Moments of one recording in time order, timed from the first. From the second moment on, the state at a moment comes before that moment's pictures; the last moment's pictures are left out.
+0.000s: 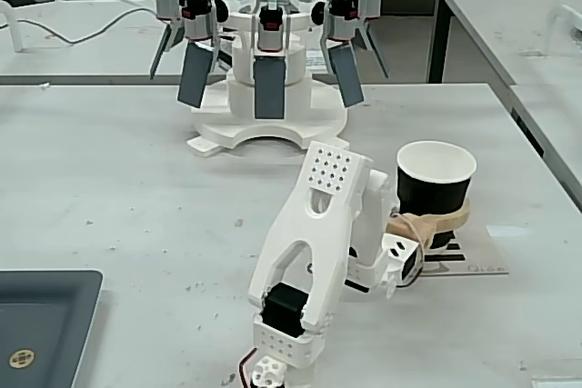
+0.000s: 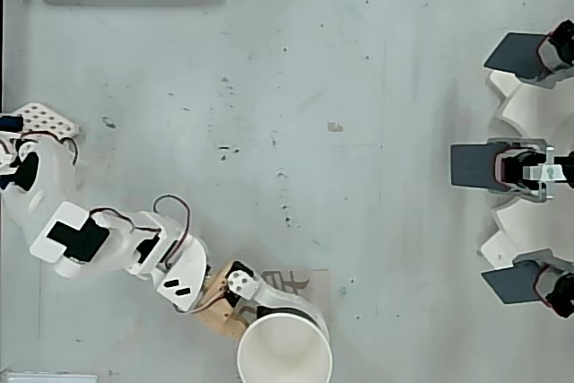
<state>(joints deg) 30.8 55.8 126.8 -78.3 -85.6</state>
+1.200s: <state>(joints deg) 35.6 74.3 145.8 -78.4 -85.8</state>
